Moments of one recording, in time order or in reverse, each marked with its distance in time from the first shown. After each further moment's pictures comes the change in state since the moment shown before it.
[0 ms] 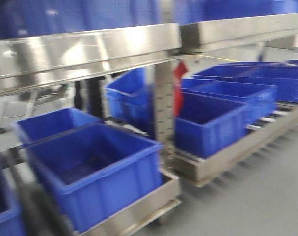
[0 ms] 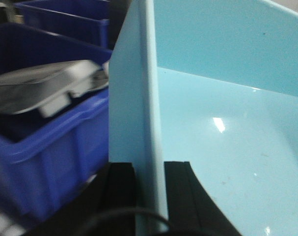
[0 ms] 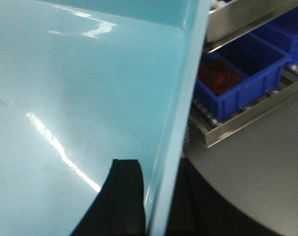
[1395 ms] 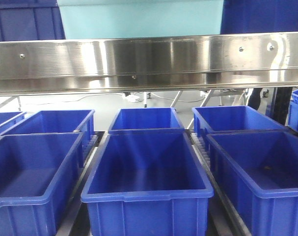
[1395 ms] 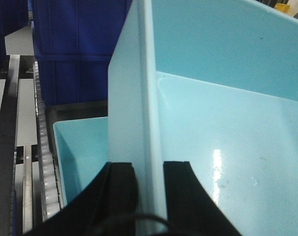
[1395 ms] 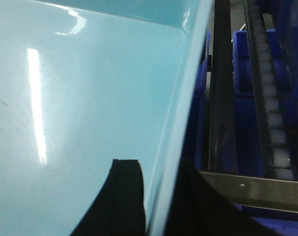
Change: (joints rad) left arm 0.000 0.000 0.000 0.000 -0.005 0.000; right arm 0.000 0.000 0.000 0.002 0.004 0.000
